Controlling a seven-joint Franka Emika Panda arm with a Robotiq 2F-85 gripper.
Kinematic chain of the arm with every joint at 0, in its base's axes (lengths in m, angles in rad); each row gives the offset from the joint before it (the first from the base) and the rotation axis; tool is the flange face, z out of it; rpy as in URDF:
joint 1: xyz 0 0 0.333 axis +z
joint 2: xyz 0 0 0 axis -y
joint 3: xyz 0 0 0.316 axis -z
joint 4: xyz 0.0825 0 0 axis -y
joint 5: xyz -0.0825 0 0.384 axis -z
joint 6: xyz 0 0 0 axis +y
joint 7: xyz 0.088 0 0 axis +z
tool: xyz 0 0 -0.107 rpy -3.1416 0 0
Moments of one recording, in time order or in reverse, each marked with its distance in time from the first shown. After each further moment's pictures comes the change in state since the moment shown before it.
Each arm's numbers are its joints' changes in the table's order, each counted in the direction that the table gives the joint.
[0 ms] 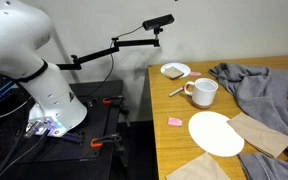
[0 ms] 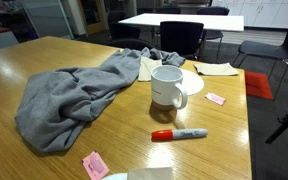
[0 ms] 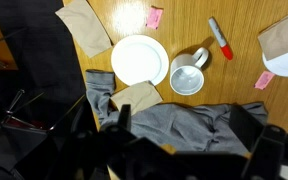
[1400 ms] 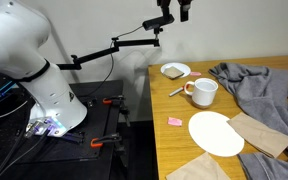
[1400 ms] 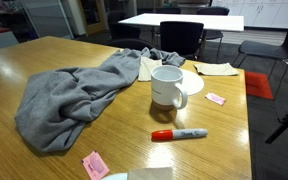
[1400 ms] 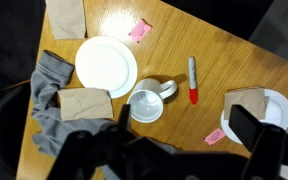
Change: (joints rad) arm 0.128 -0.128 0.033 -0.015 -0.005 -0.020 0.352
